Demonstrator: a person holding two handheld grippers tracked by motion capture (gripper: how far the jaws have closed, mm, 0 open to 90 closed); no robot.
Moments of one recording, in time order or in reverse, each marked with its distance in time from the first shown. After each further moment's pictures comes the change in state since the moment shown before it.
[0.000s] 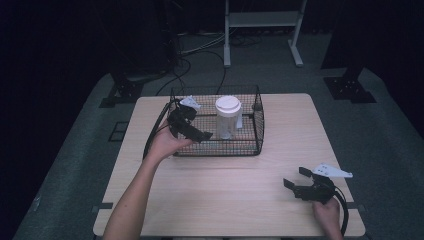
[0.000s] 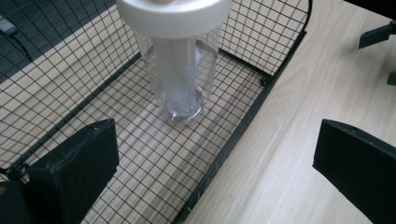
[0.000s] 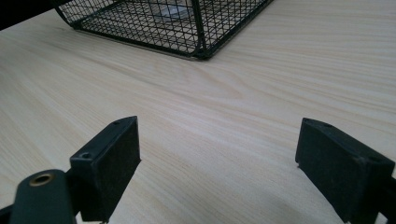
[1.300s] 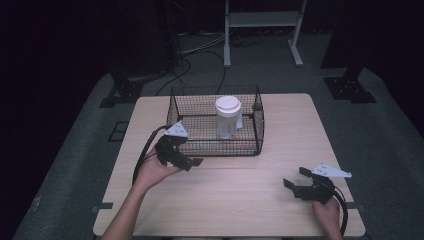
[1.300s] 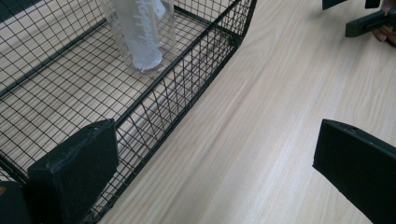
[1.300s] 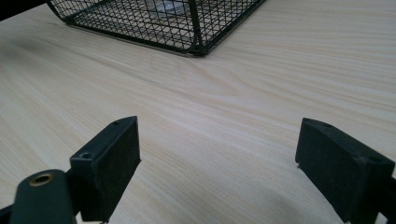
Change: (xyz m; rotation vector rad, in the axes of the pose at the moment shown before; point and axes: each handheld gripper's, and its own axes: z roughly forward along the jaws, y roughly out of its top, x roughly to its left) left arm -0.035 -0.069 -0.016 -0.034 -0.037 0.009; right arm 0.001 0.000 0.001 0.014 -0.019 -0.005
